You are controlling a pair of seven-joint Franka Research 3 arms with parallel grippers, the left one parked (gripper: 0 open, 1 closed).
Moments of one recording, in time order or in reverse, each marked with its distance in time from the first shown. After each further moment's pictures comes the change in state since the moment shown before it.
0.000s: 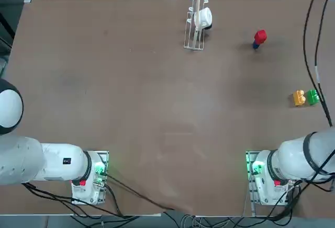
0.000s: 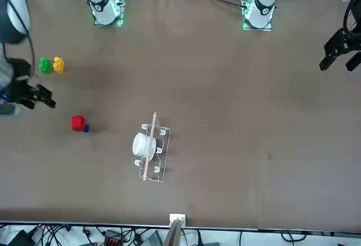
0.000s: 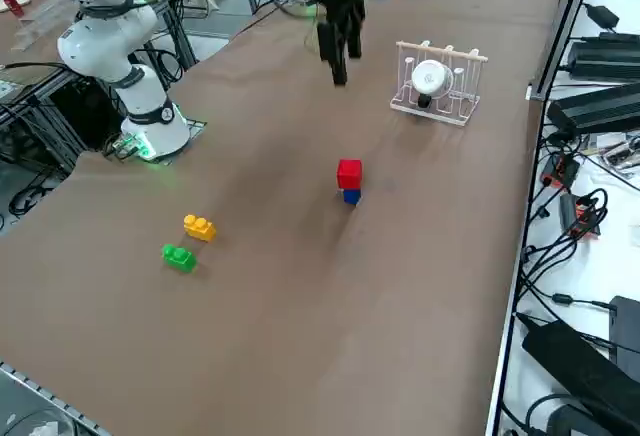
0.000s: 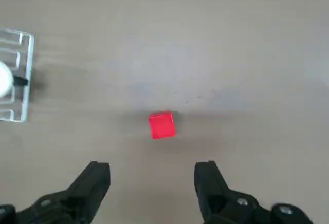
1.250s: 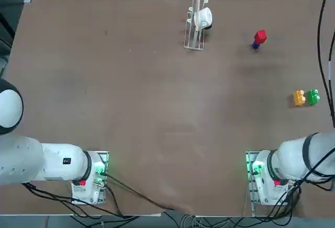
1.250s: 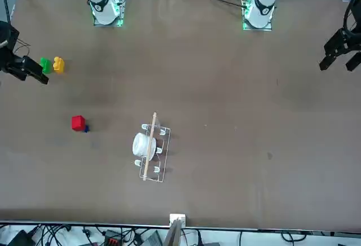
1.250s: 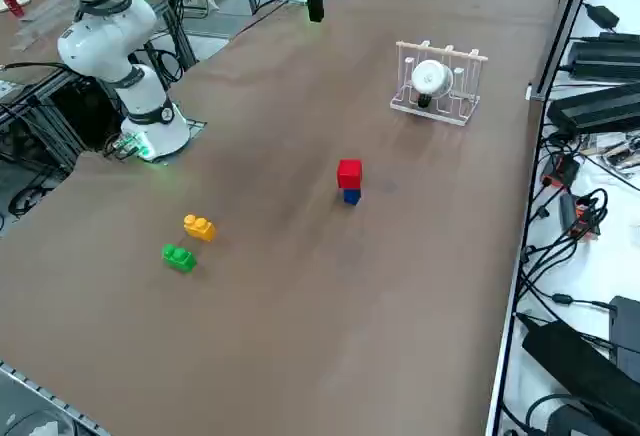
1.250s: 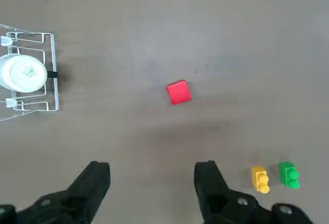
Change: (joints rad) arm 0.004 -0.042 0.049 0.134 0.012 -0.240 0.180
